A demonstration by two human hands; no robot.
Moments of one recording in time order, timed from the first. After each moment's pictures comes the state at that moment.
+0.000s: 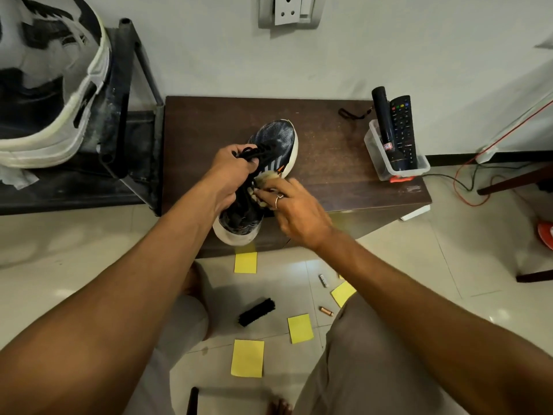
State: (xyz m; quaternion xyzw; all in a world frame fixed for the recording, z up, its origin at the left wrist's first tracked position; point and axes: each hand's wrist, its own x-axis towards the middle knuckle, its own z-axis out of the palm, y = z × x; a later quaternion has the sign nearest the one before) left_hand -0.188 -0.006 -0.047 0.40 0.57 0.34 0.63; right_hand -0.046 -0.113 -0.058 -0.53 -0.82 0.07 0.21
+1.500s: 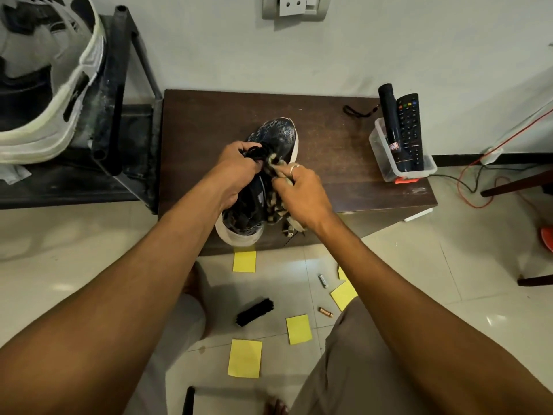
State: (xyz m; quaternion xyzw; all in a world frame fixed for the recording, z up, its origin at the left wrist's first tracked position) left_hand -0.180 -0.006 -0.042 0.42 0.59 0.32 0.62; right_hand -0.052 -0.083 -0.041 -0.70 -0.54 0.34 0.33
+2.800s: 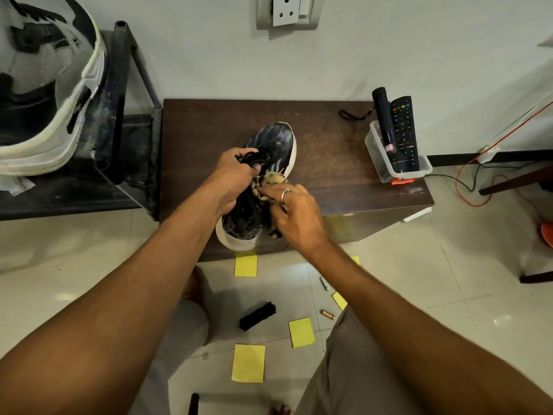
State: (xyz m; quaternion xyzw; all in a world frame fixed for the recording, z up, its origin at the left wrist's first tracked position) left_hand -0.183 -0.004 -0.049 0.44 0.58 0.32 0.60; right_hand -0.063 -0.111 -0.057 -0.66 -0.66 0.20 0.30
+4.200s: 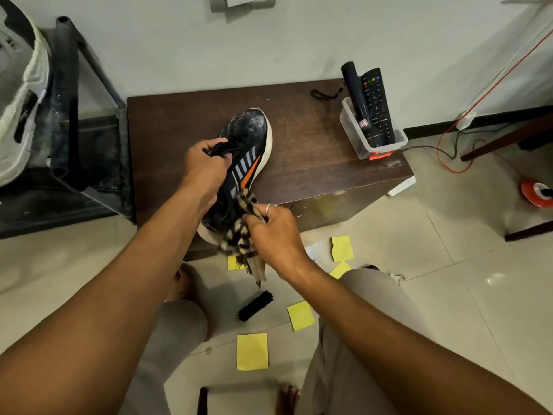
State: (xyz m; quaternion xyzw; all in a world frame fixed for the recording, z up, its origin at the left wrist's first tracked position) left_hand -0.176 -0.013 -0.045 0.41 0.62 0.36 0.57; right_hand -0.099 -0.160 -0.040 -0.74 -0.36 0.44 0.37
